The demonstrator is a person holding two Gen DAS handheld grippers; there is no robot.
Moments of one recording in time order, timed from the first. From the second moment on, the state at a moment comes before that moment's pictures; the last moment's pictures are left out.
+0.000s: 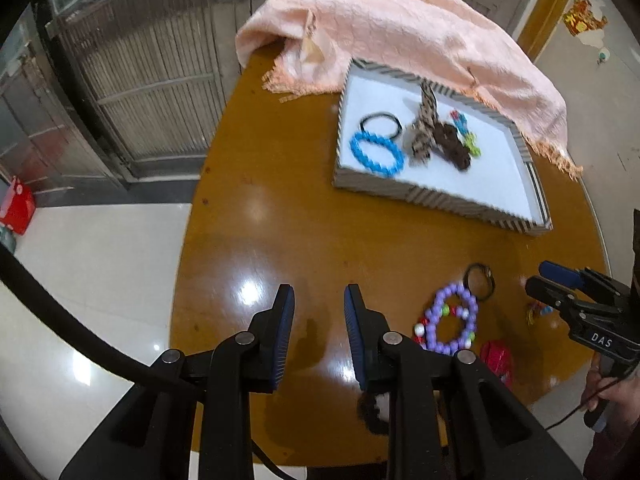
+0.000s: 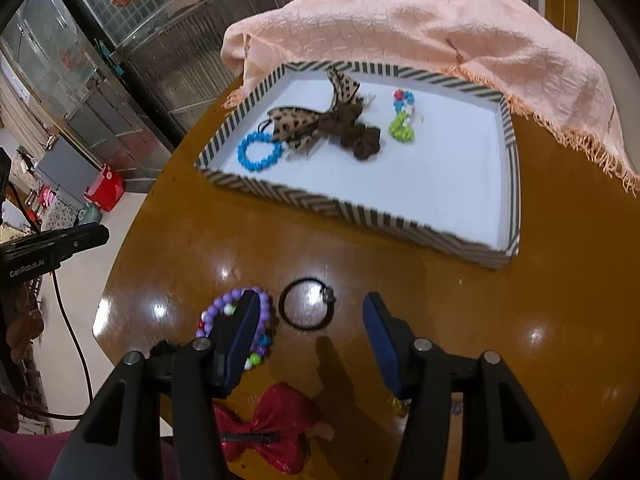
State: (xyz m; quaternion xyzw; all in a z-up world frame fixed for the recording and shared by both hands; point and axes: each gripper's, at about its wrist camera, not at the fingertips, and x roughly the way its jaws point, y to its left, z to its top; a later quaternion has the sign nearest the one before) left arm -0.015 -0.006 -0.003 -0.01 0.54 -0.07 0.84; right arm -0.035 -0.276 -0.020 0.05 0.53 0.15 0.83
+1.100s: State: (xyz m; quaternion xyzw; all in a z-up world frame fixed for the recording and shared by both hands) left arm -0.077 -0.023 -0.069 -0.02 0.64 -0.16 0.75; right arm -0.030 -0.213 -0.065 0.01 0.56 0.21 0.80
